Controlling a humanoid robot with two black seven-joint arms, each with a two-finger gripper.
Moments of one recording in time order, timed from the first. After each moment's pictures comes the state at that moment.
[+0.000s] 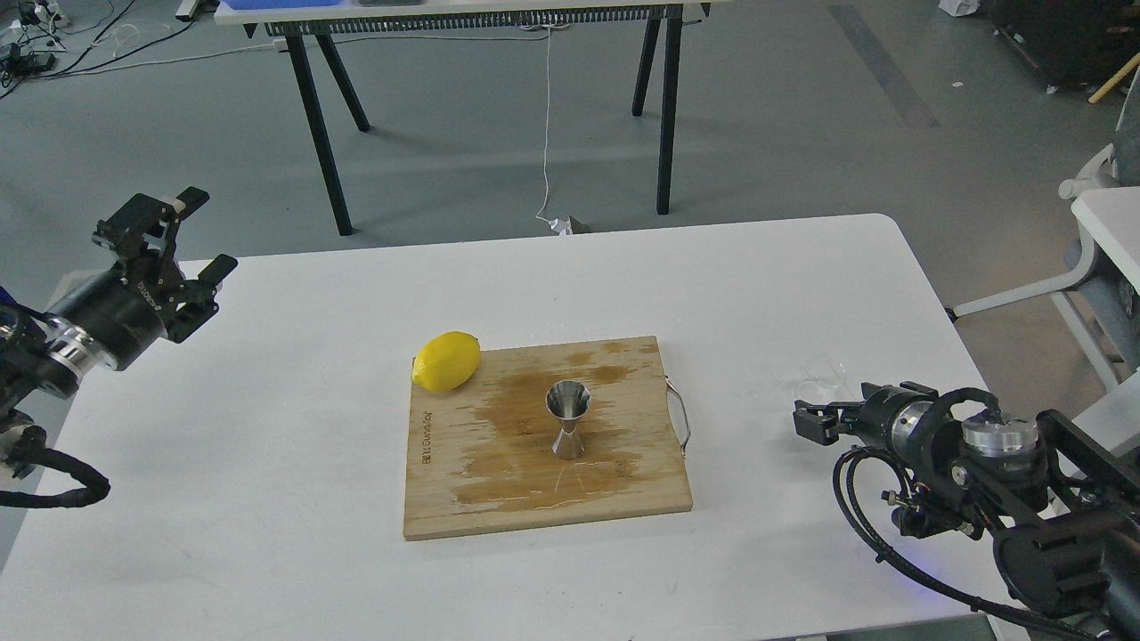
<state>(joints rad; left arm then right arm) -0.60 0.58 -0.71 -0.68 0.62 -0.49 -0.49 0.22 -0.37 1.14 1.16 0.68 -0.49 -0.03</state>
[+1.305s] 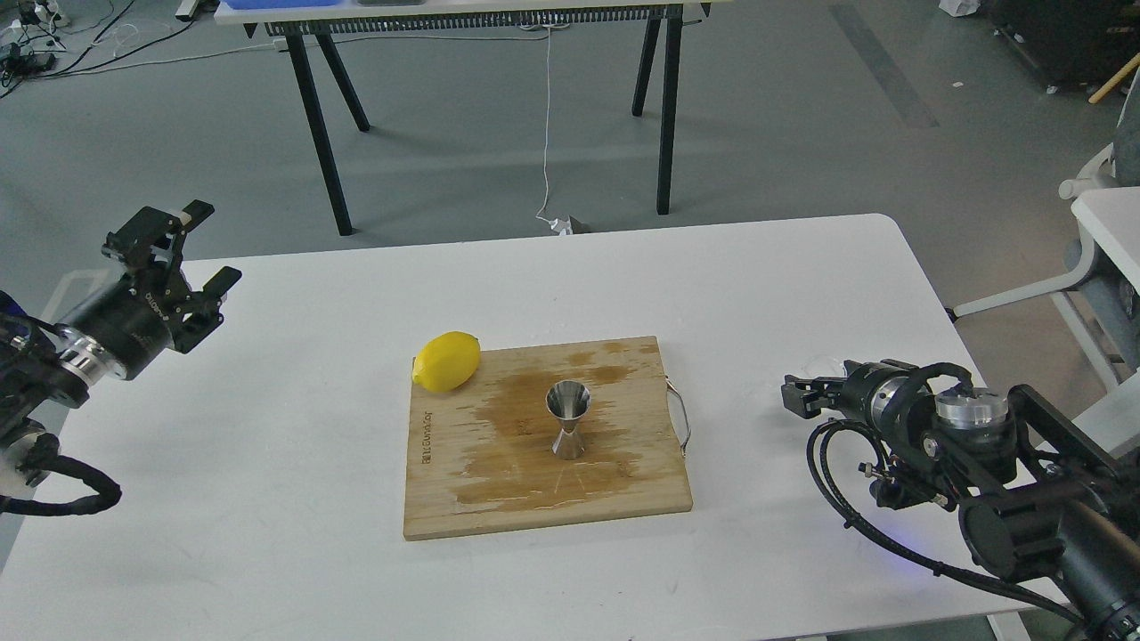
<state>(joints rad) -0.59 0.54 -0.71 -0.65 0.62 -0.49 -0.49 0.30 -0.30 1.16 1.06 0.62 -0.49 -0.02</state>
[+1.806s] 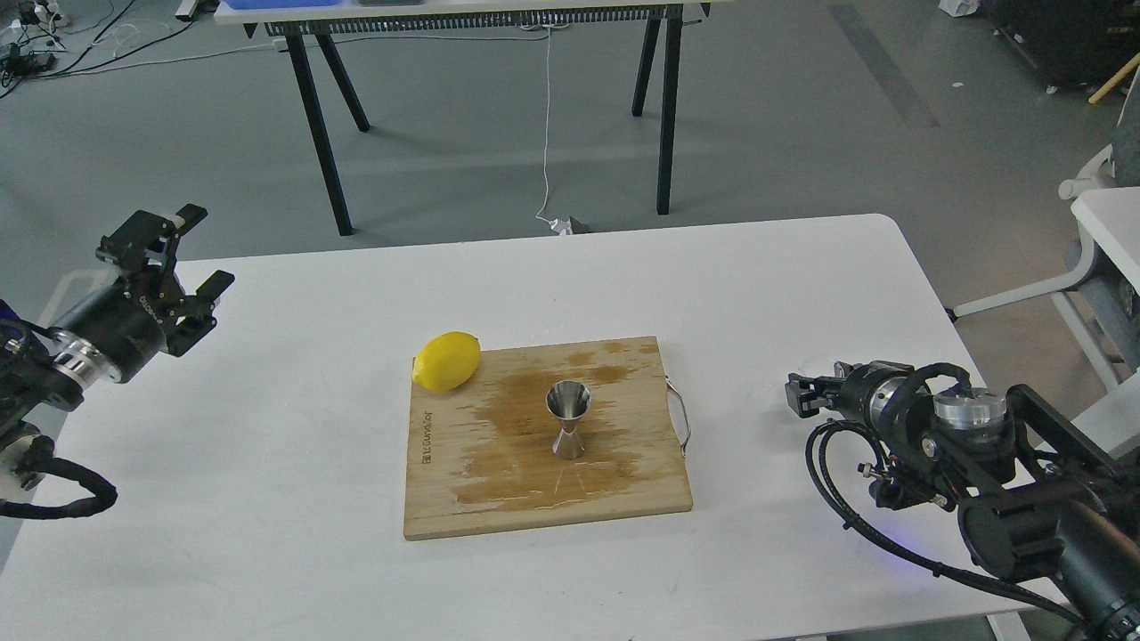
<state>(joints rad) -0.59 0.54 -0.71 -0.62 0.62 -0.49 -0.49 0.30 -0.30 1.15 1.06 0.62 -0.49 -0.02</state>
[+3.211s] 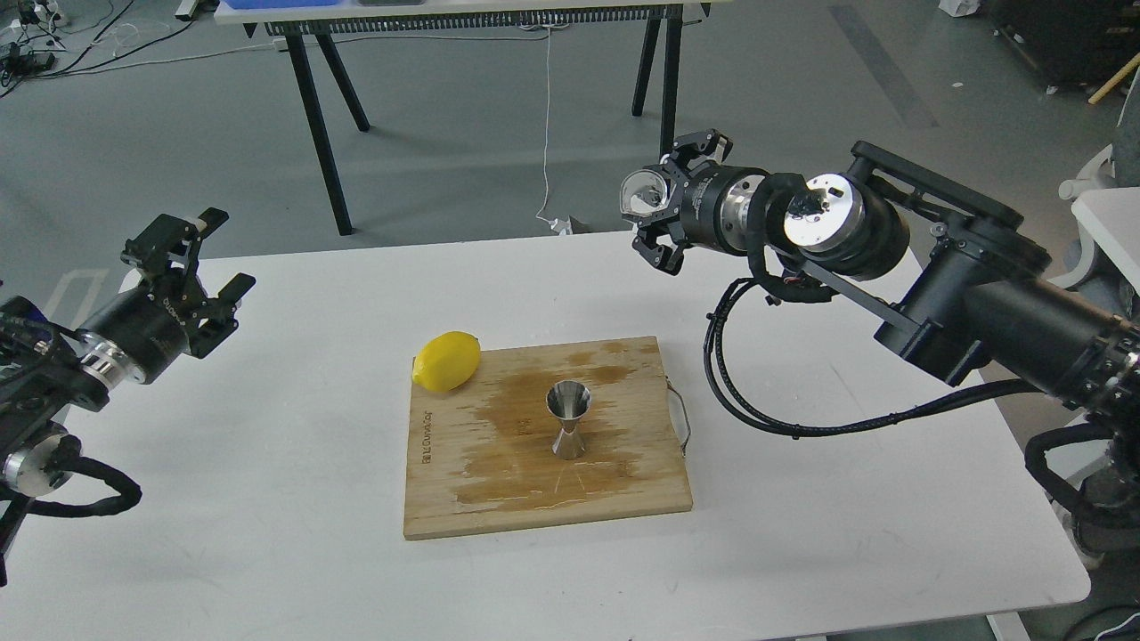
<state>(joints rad) -0.60 0.50 -0.71 -0.61 0.62 -0.49 -0.49 1.08 -0.35 0.42 1.18 0.39 -0.40 -0.25</state>
